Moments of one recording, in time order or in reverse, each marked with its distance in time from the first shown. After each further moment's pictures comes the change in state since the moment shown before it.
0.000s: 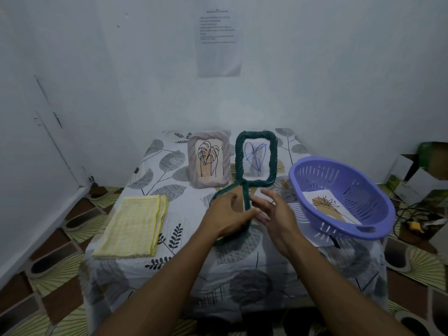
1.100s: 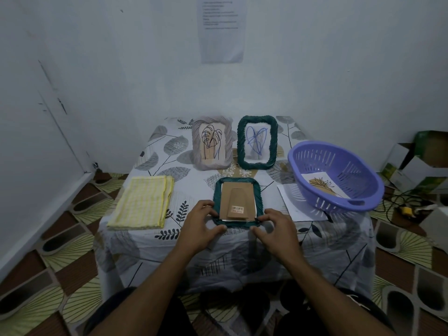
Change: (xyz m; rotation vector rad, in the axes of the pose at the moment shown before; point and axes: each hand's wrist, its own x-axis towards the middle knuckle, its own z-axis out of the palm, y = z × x) left_hand -0.060 -0.100 0.013 0.055 0.229 0.215; right_hand -0.052 0.071 -0.041 -1.107 0.117 -0.406
